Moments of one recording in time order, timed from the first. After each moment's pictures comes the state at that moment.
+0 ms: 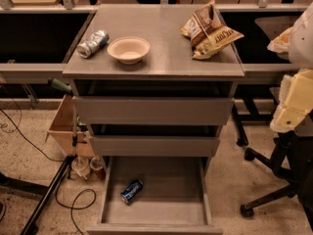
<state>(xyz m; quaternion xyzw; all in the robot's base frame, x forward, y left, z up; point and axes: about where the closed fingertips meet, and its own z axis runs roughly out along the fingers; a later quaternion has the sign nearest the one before) 0.438 -0.216 0.979 -0.60 0.78 -0.04 0.16</state>
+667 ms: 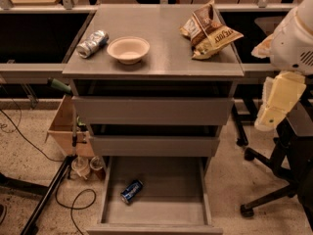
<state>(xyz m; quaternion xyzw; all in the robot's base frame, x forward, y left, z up) 0.454 -0.202 0.961 -0.61 0.77 -0.01 0.16</state>
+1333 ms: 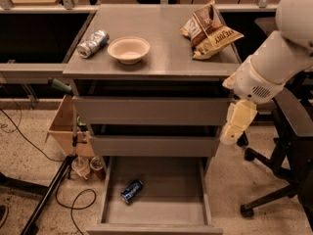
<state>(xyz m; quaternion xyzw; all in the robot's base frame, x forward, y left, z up) 0.496 -0.173 0.855 -0.60 0.78 0.08 0.16</state>
